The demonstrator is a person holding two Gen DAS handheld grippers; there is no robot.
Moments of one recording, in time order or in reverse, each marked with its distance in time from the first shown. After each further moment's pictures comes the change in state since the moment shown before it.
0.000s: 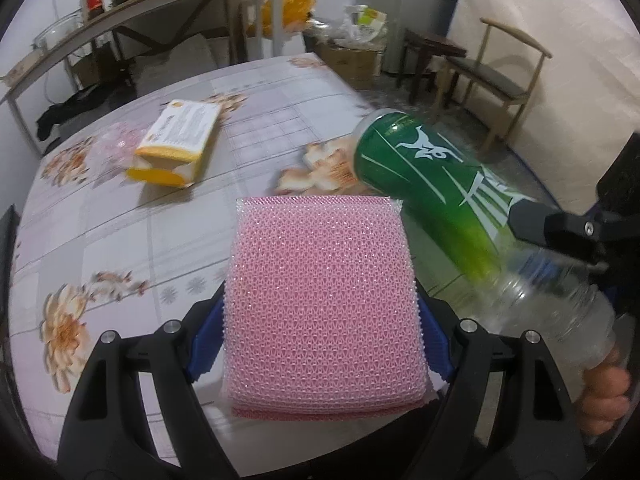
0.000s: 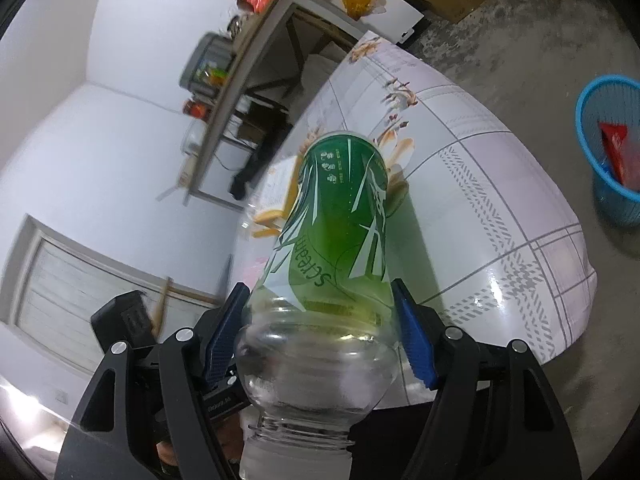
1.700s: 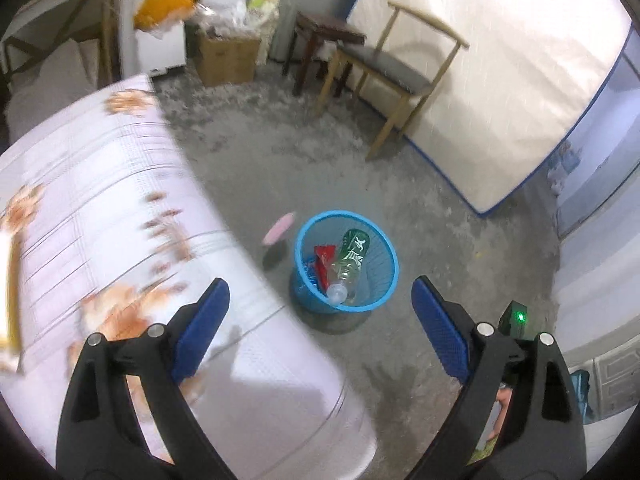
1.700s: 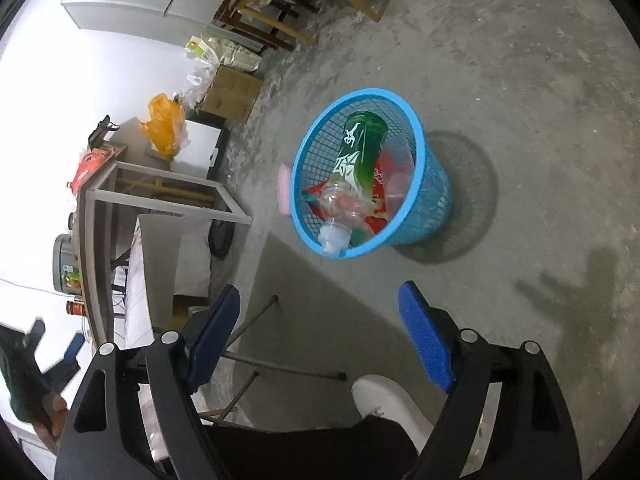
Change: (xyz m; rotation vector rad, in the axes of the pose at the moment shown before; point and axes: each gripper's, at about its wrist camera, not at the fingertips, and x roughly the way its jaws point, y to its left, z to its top) left arm 0.070 -0.112 0.136 0.073 0.064 -0.372; right arm -0.154 -0.253 0.016 0.455 -0.398 -0.407
